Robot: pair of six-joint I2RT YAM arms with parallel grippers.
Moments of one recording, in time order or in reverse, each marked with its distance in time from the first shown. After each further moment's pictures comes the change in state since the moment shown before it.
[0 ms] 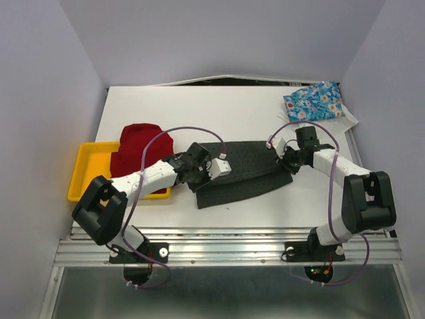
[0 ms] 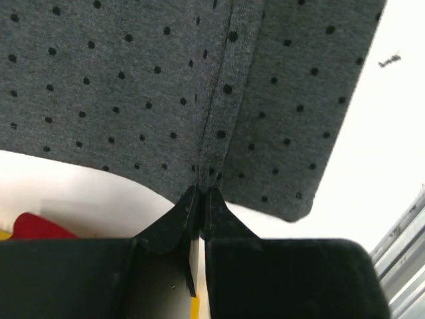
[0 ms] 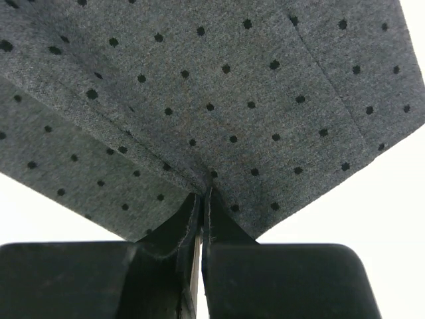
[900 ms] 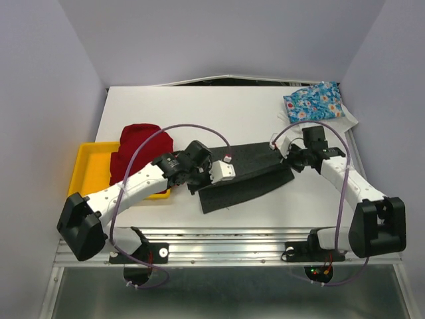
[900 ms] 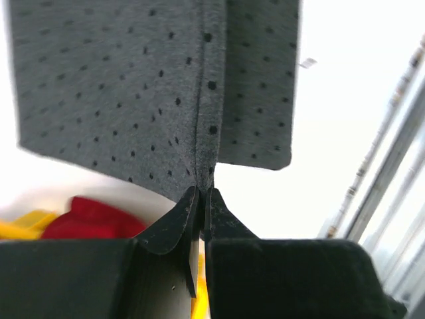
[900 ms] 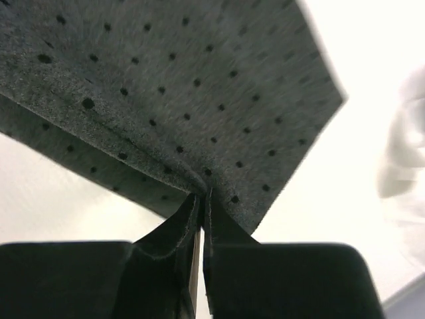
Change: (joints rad) left arm -0.086 -0.157 0.154 -0.238 0.016 0.043; right arm 0.004 -0.225 0.021 -0.062 -0.006 -0.054
